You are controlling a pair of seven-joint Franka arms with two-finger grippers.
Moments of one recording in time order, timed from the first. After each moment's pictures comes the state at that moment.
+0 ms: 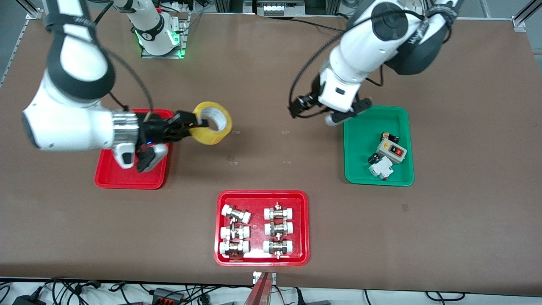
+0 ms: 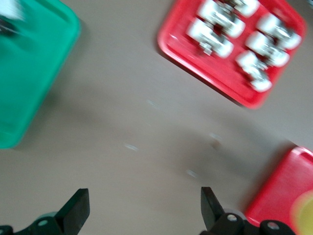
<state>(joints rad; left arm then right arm) -0.04 0.22 -0.56 -1.67 -0.12 1.97 -1.09 0.19 0.40 -0.03 -1.51 0.83 1.64 -0.25</state>
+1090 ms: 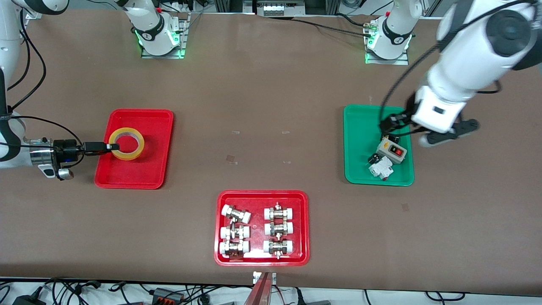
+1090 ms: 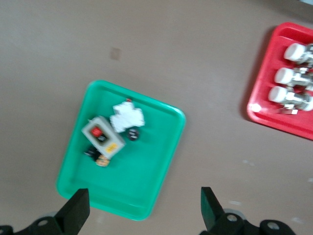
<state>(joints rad) 0.12 0.12 -0.37 -1.64 0.02 1.75 -0.56 -0.38 0.75 -0.04 -1.56 0.76 1.47 -0.73</state>
